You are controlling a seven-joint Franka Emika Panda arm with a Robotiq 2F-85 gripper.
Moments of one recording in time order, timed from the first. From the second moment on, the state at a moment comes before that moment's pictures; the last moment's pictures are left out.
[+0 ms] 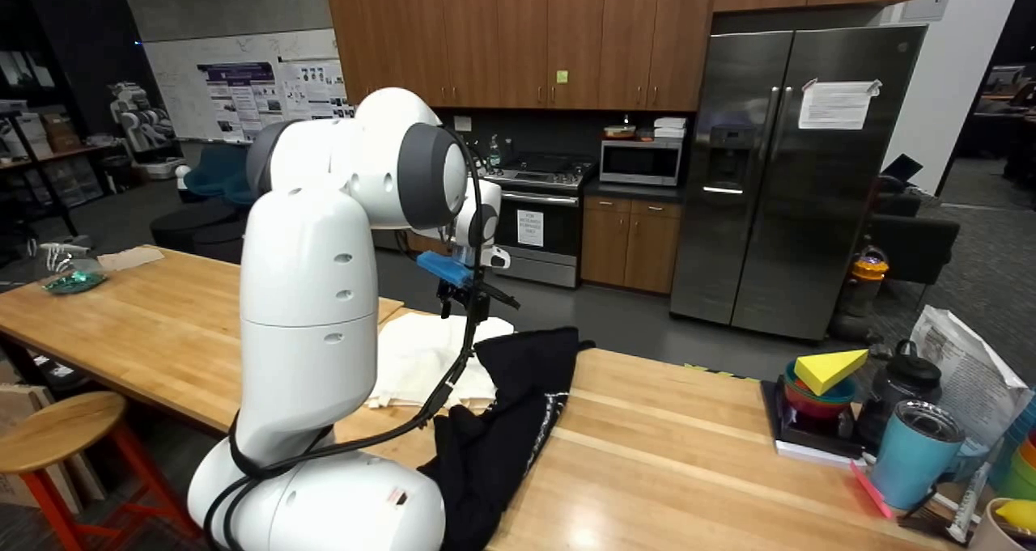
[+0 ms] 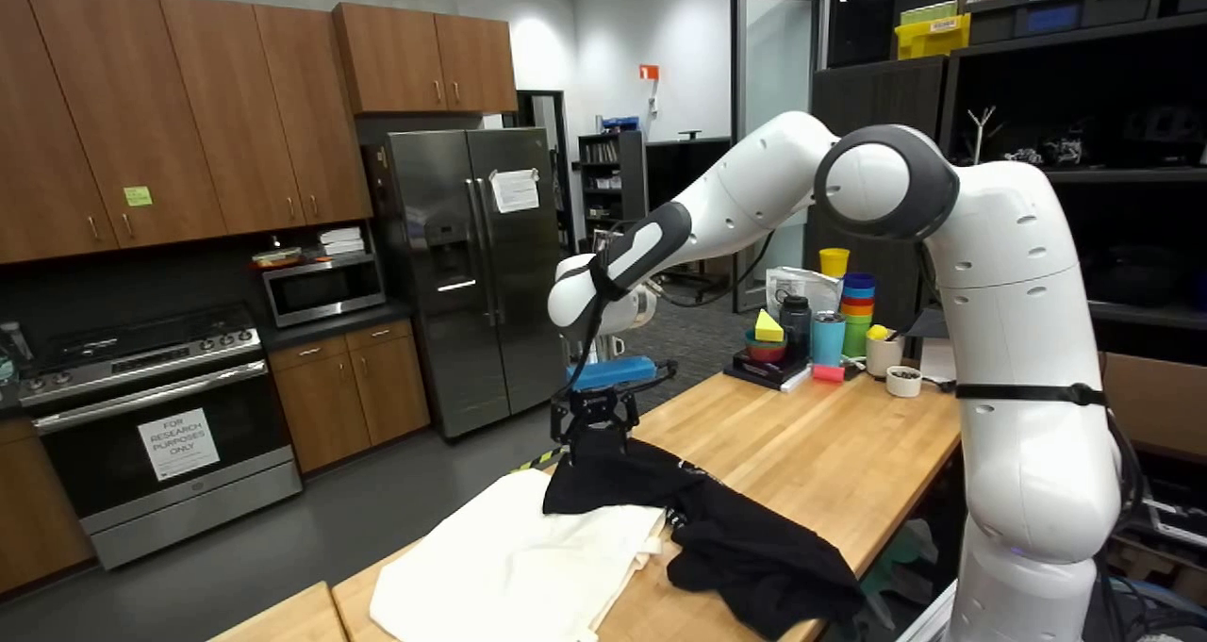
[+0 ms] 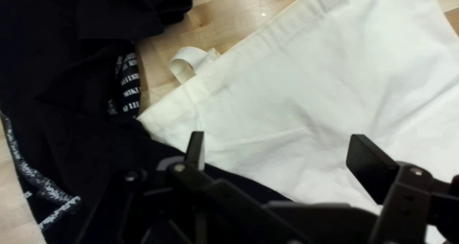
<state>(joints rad) 0.20 0.29 0.16 -1.94 0.19 2.05 0.46</state>
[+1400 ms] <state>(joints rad) 0.25 0.45 0.05 -1.84 0.28 2.39 0.77</state>
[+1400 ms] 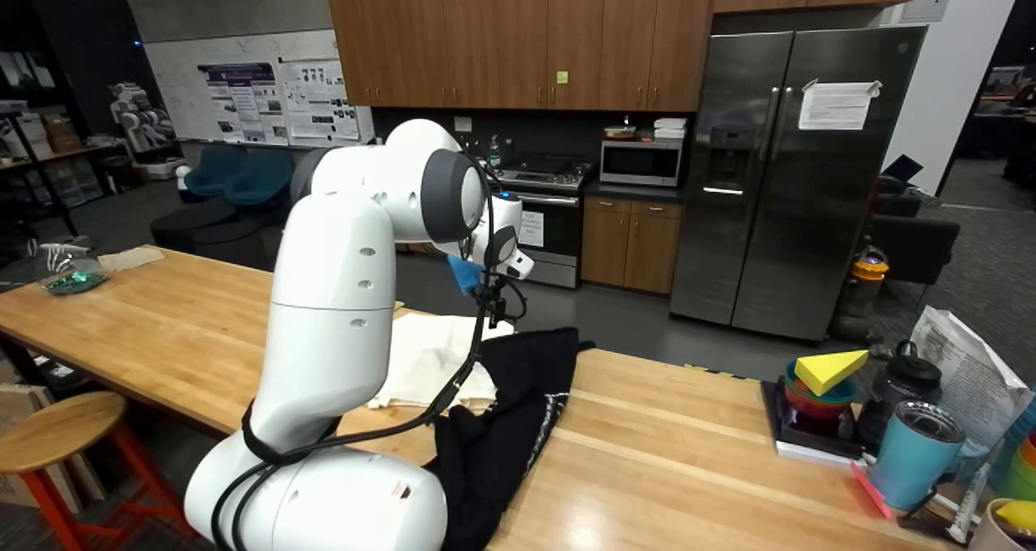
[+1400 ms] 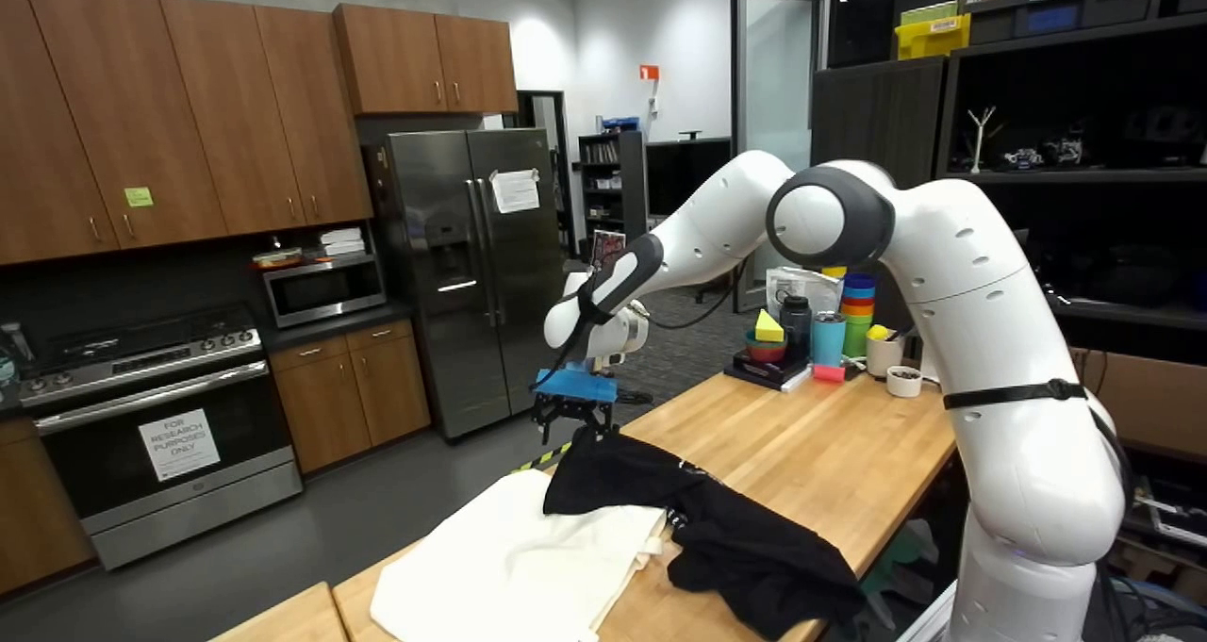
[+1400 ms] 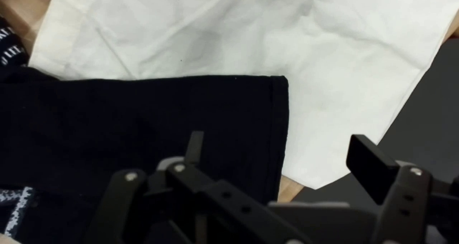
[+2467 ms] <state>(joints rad) 0.33 0.42 0.05 -2.03 -0.11 2.73 0.61</state>
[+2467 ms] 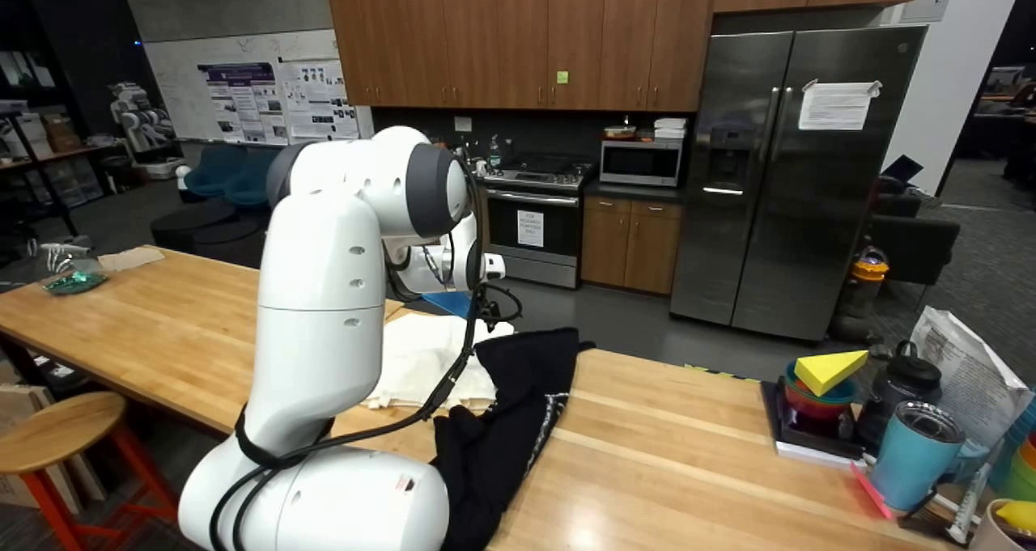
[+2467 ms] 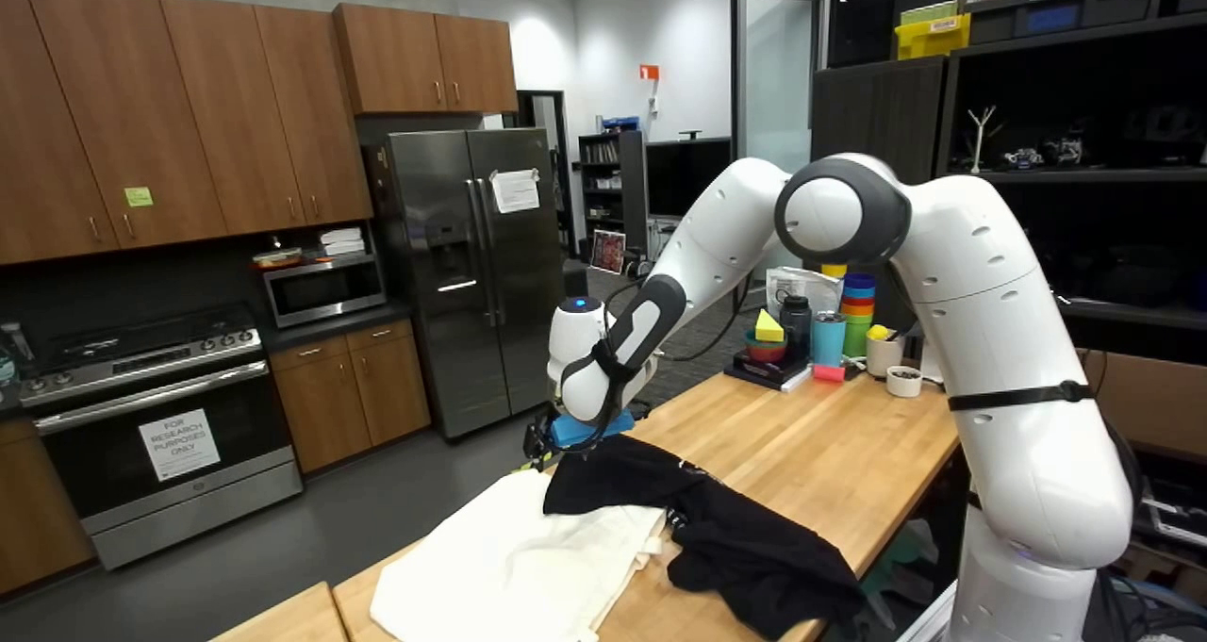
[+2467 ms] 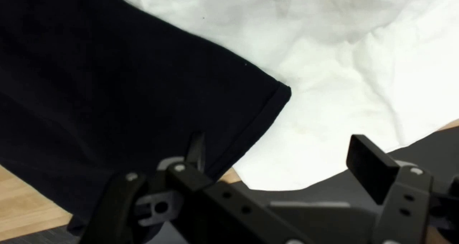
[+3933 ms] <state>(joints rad) 0.30 0.70 0.10 -1.58 0.08 2.23 0.51</state>
